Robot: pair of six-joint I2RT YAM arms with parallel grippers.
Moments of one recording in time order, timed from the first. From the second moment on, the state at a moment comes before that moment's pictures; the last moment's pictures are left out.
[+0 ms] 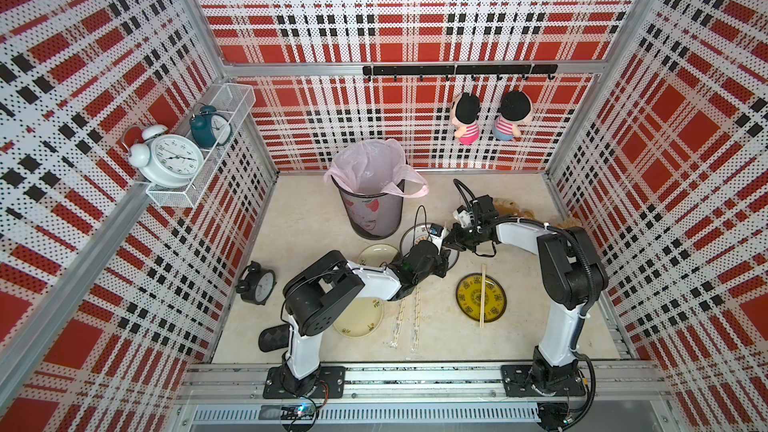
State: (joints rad) left arm -0.90 1.92 0.94 0.53 -0.15 -0.35; right arm 0.29 1.93 1.19 -0.31 -0.61 0.53
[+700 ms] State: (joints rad) left arm -0.89 1.99 1.00 0.48 -0.09 -0.36; right arm 0.28 1.95 1.20 -0.30 -0.62 0.53
